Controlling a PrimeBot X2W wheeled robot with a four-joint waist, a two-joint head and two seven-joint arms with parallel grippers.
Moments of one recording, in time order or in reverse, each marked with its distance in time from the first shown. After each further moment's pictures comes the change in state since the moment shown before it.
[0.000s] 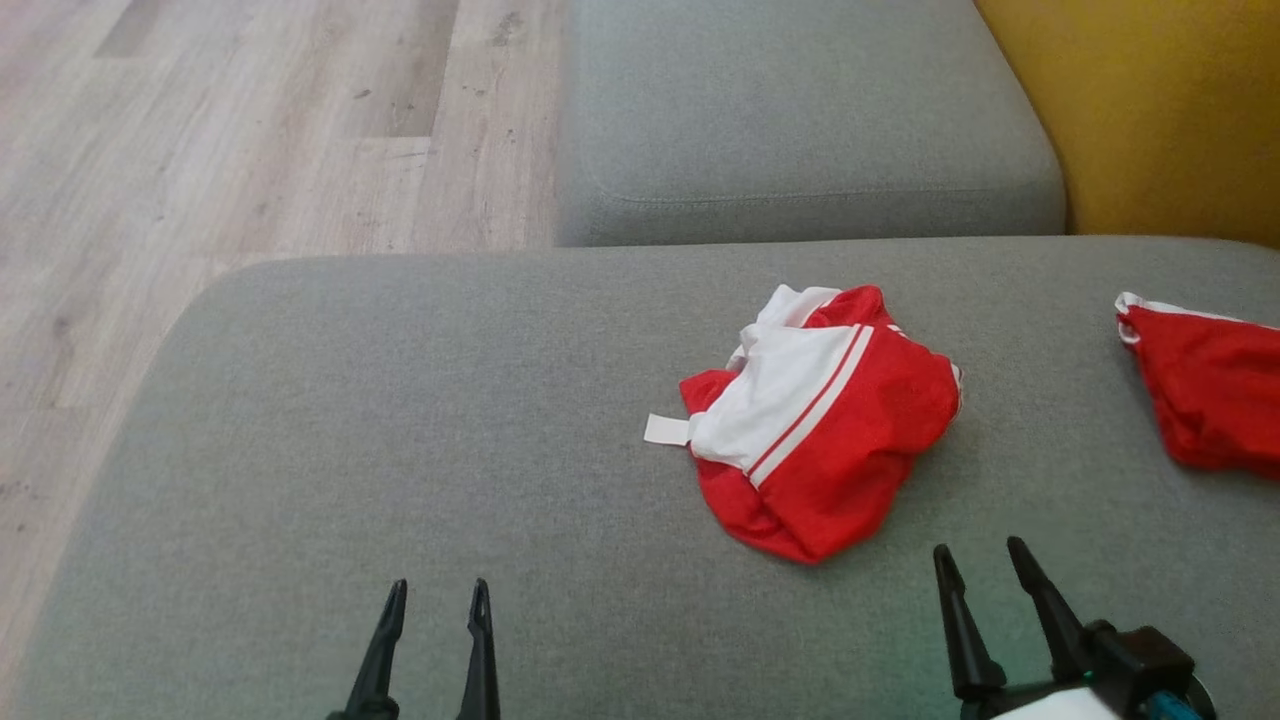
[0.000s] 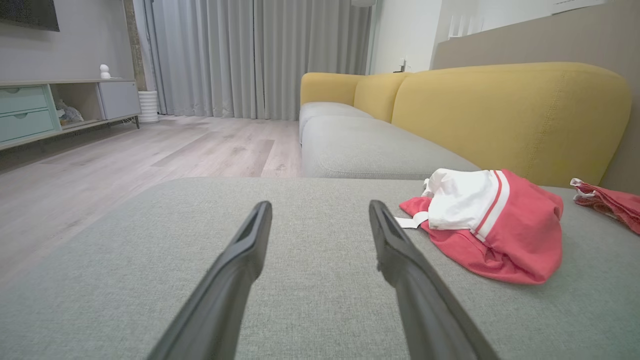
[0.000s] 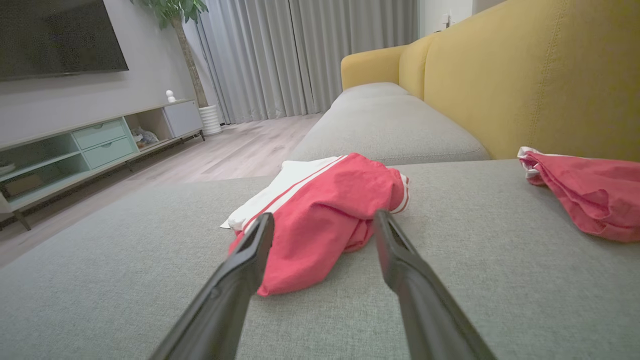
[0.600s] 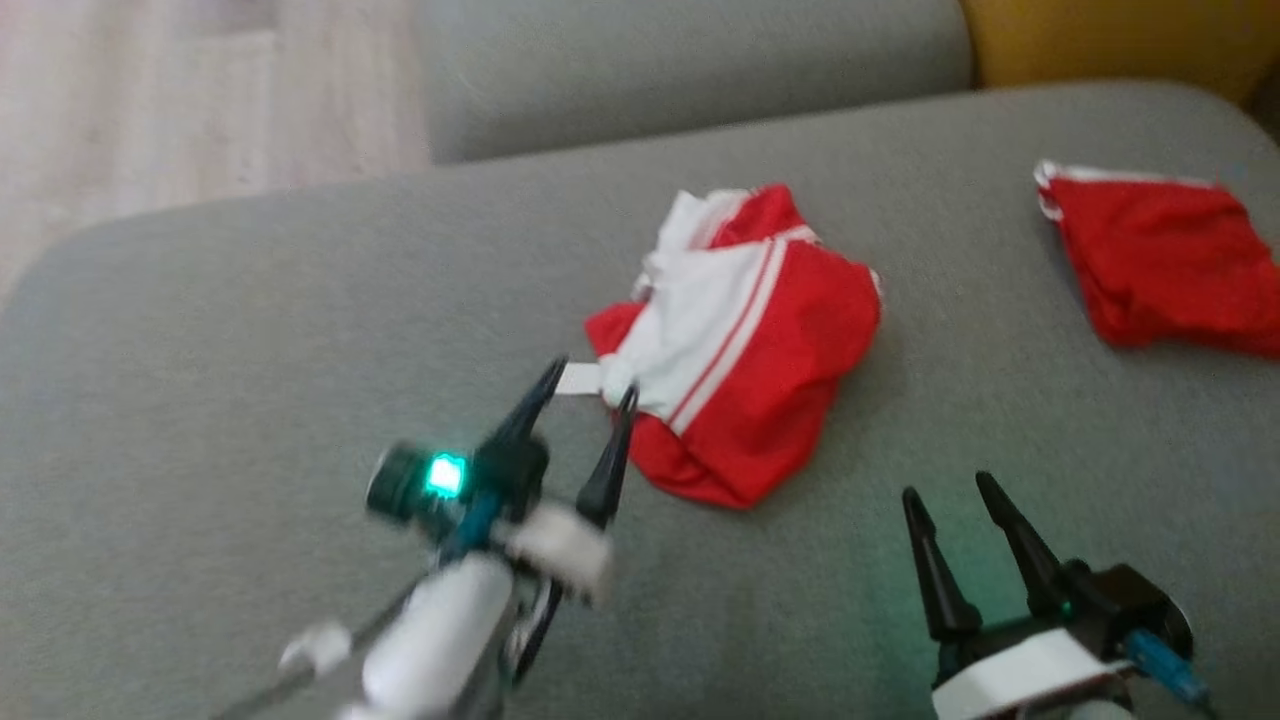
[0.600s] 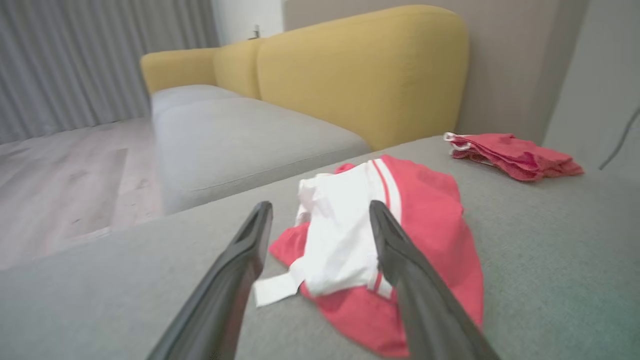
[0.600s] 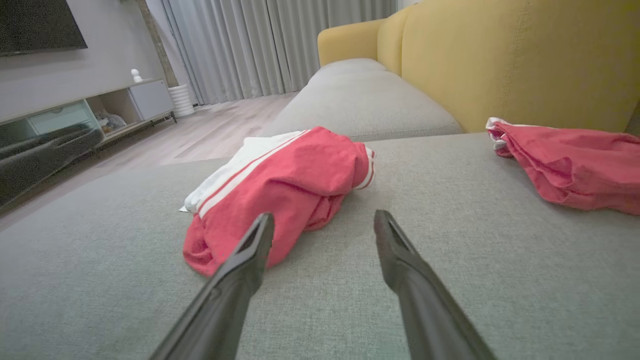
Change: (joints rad) left arm -0.556 -0.003 -0.297 0.414 -0.093 -0.068 0.021; right arm -0.089 -0.042 0.076 -0.001 0.007 0.000 0.000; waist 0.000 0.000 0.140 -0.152
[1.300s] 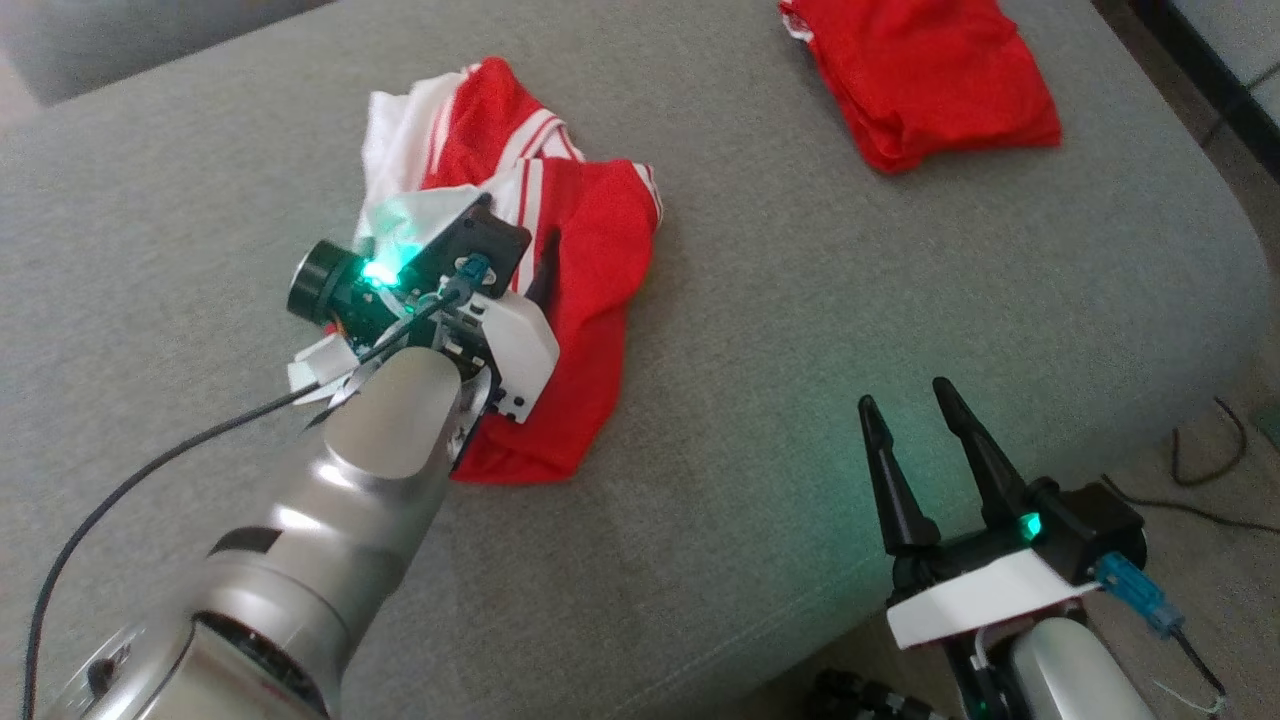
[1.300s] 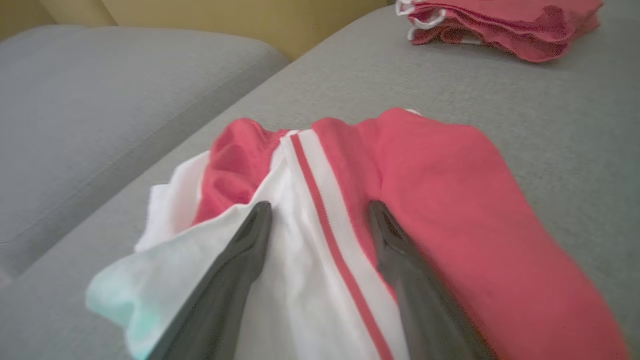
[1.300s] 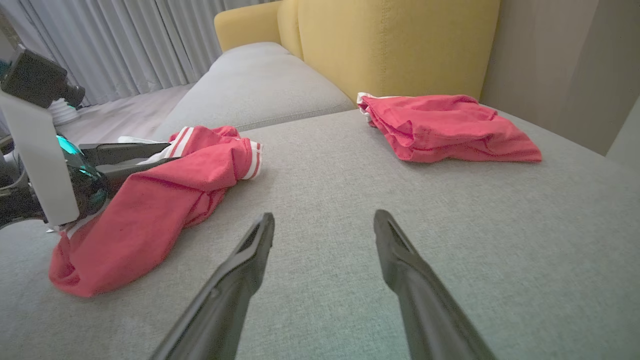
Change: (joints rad) left arm -0.590 -0.011 -0.269 0.558 -0.133 0.011 0.169; right arm -0.150 0.046 0.050 -0.017 0.018 0.000 0.000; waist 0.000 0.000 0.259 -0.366
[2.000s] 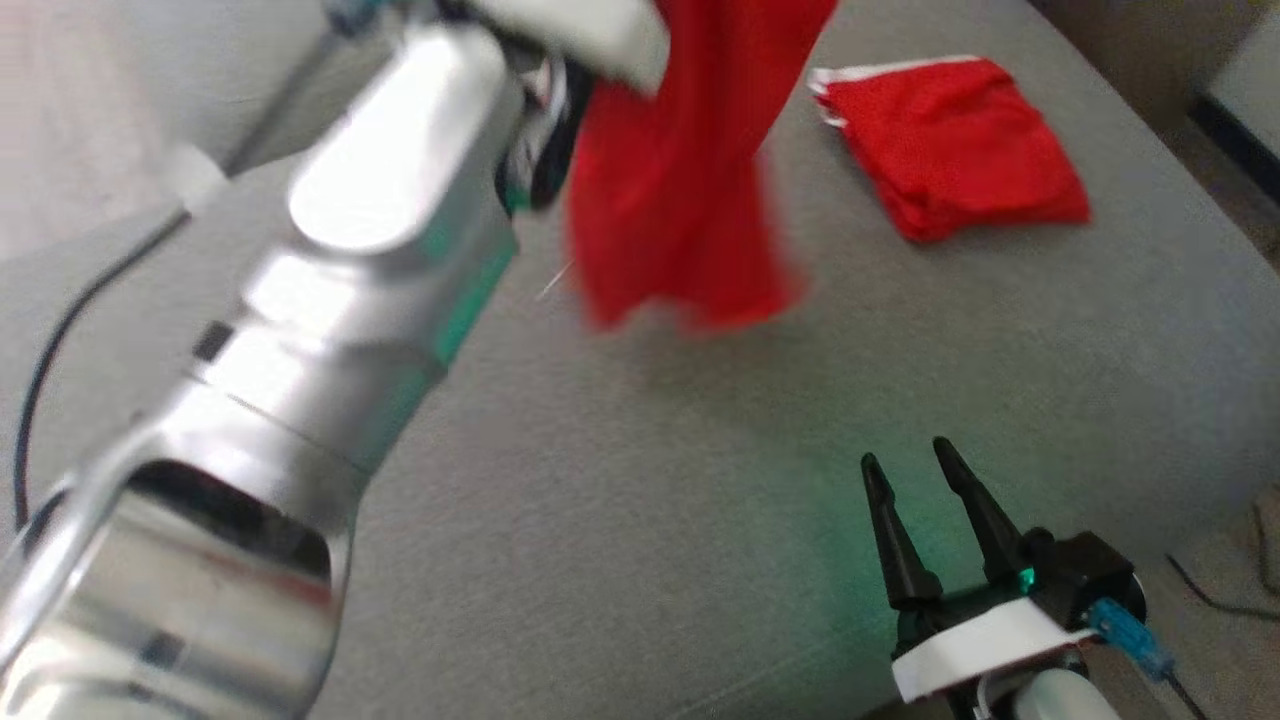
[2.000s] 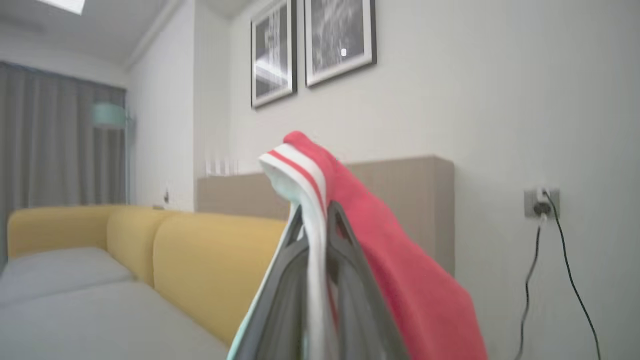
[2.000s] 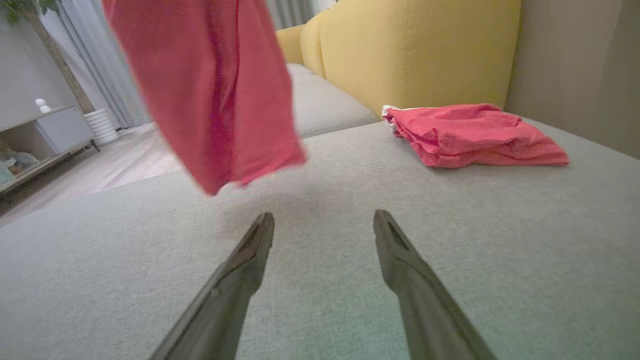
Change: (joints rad) left arm -0.297 -0.021 0.118 -0.377 -0.298 0.017 -0.195; right arm 0.073 -0.002 -0.004 0.028 0.000 0.000 0.000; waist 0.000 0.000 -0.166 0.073
